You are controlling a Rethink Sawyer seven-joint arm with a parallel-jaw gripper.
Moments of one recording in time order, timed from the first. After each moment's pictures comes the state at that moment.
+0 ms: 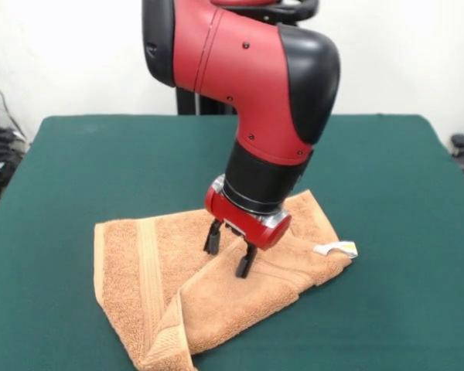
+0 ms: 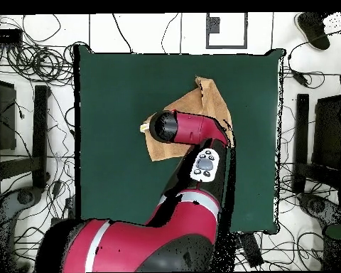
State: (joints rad) arm 0.03 -0.20 -0.33 1.24 0.08 0.47 2.31
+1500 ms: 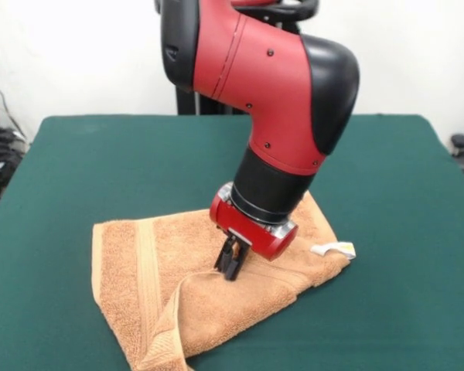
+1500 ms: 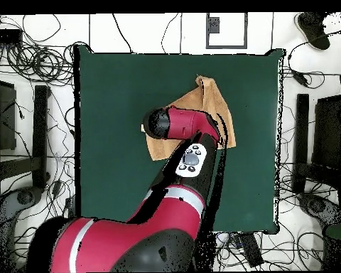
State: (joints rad) arm 0.09 -0.15 -0.40 1.17 0.09 0.48 2.31
